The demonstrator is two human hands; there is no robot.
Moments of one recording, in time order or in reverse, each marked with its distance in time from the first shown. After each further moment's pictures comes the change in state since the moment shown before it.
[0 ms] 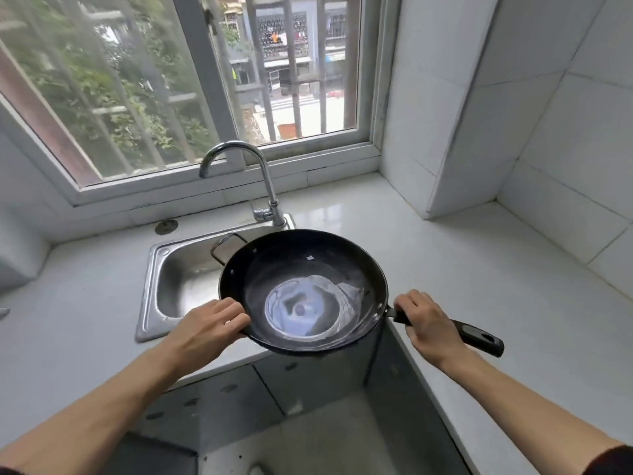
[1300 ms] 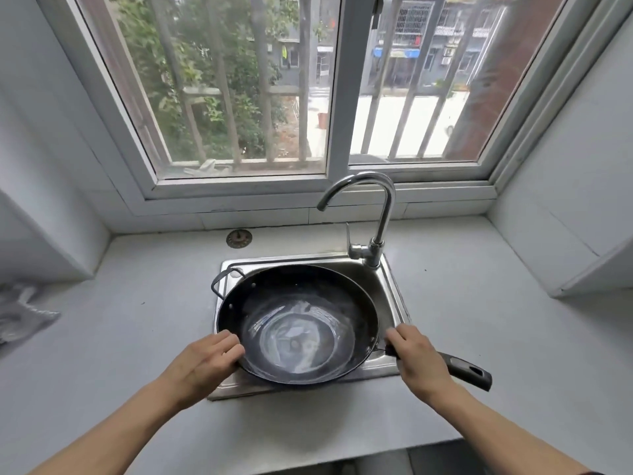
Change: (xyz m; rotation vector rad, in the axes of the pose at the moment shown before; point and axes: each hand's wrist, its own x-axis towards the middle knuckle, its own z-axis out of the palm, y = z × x) left_hand -0.134 -0.243 0.086 -0.126 -0.063 -0.290; right_hand 0.231 -0.172 0.144 -0.023 -0.158 -0.122
